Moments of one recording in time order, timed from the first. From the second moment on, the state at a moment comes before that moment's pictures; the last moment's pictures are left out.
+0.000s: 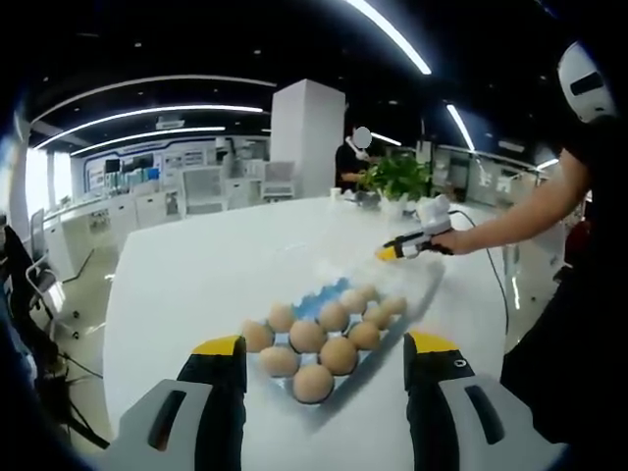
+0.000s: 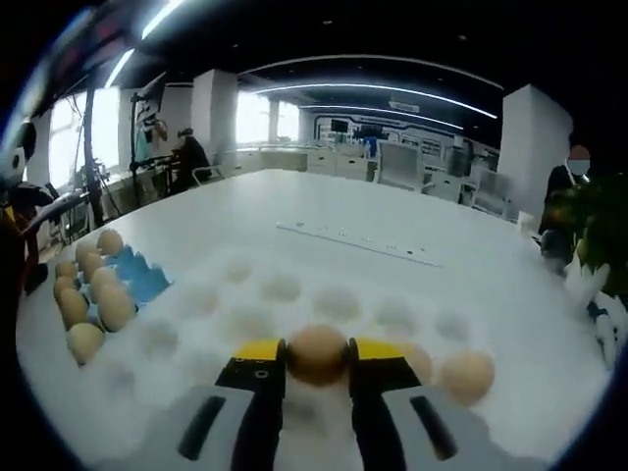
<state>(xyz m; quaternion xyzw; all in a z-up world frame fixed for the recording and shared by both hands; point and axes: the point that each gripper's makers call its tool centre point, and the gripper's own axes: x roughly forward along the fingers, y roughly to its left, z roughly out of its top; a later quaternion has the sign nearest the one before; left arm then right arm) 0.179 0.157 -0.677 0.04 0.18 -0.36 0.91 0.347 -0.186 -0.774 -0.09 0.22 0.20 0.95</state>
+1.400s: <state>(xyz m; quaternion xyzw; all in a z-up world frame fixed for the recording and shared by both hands) 0.179 0.160 -0.674 0.03 0.18 -0.36 0.92 0.347 -0.104 -0.727 -0.07 0.15 0.28 0.95</state>
